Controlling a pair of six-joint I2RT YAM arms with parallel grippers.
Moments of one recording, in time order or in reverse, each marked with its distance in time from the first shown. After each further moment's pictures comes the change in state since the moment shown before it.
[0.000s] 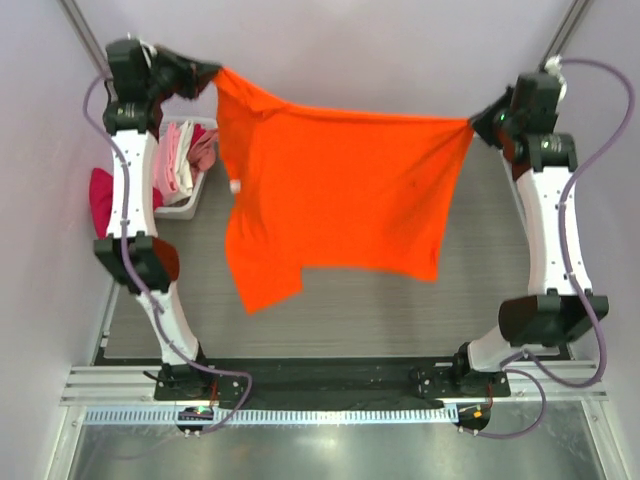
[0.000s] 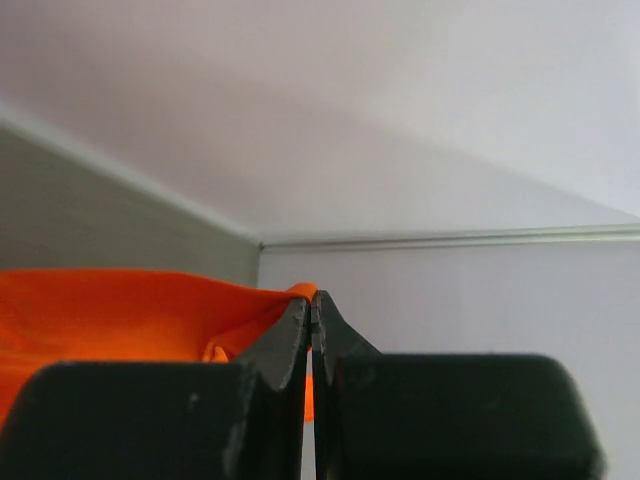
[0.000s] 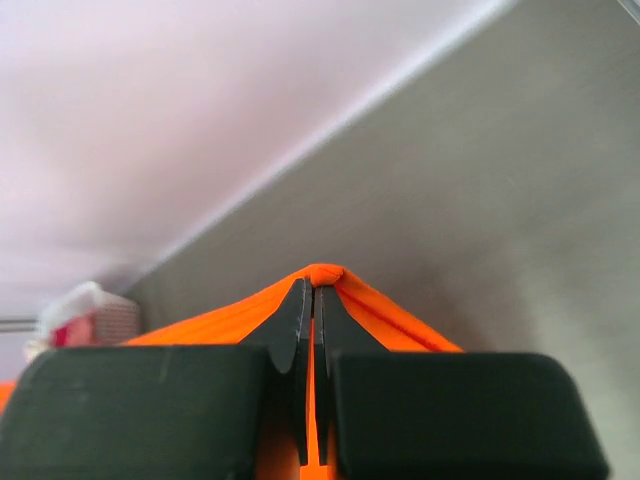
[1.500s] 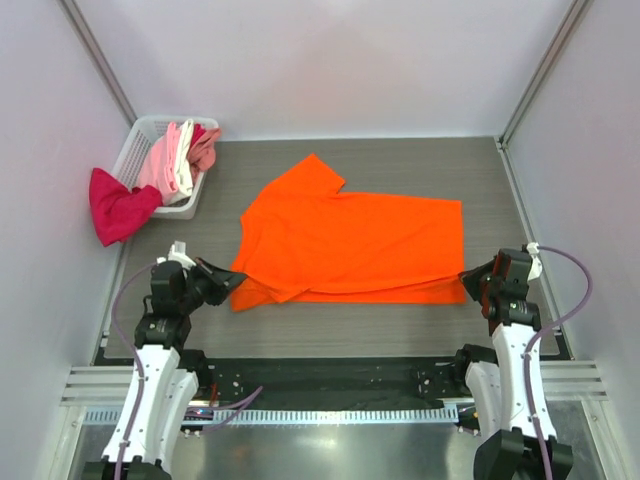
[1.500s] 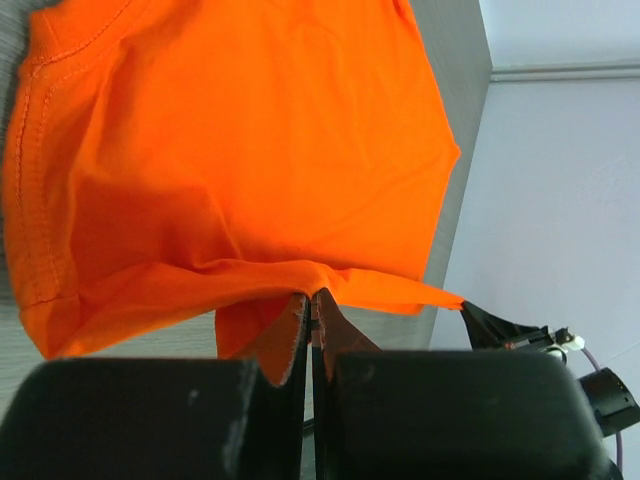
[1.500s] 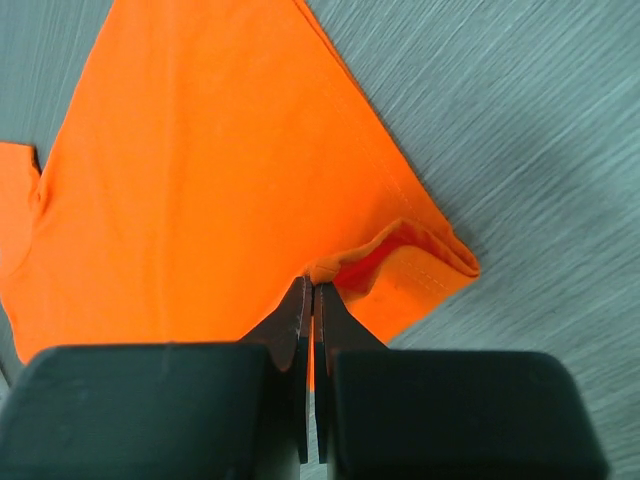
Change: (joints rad) left arm -0.079 -1.380 -1.835 0.136 -0.092 0.195; right arm -0.204 -0.830 -1.311 0.178 -0.101 0.109
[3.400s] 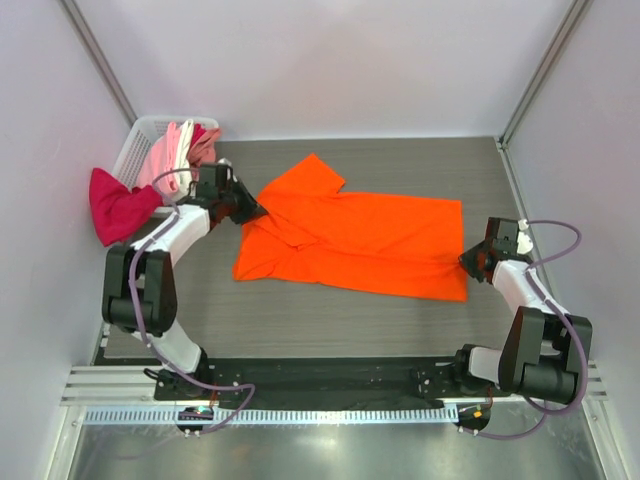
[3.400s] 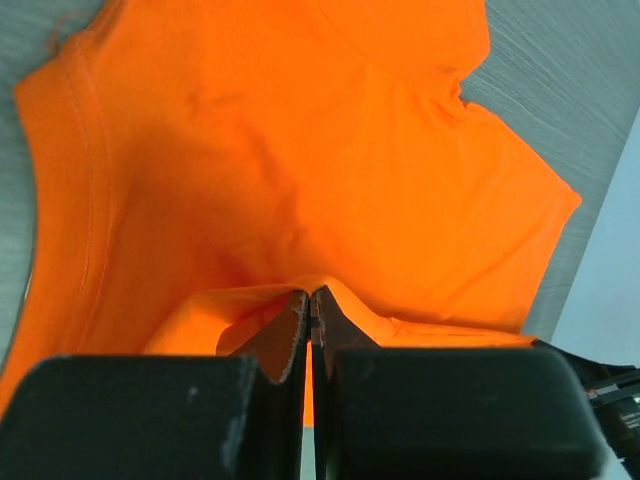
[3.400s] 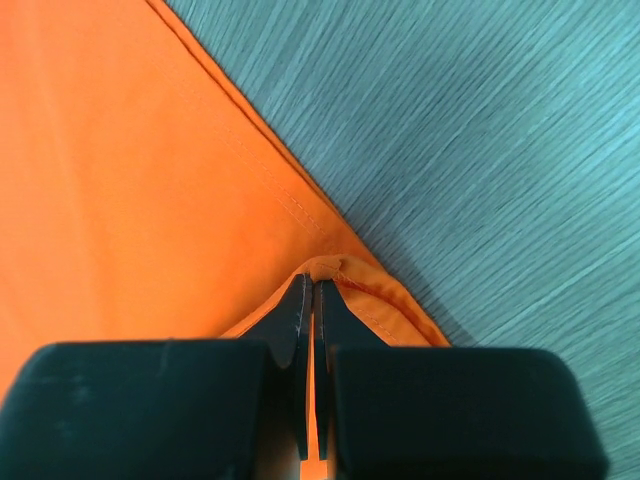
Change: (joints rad) left arm -0.152 1.106 0.752 0.111 -0.145 0.250; right arm 0.020 0.581 0.151 0.219 0.116 0.006
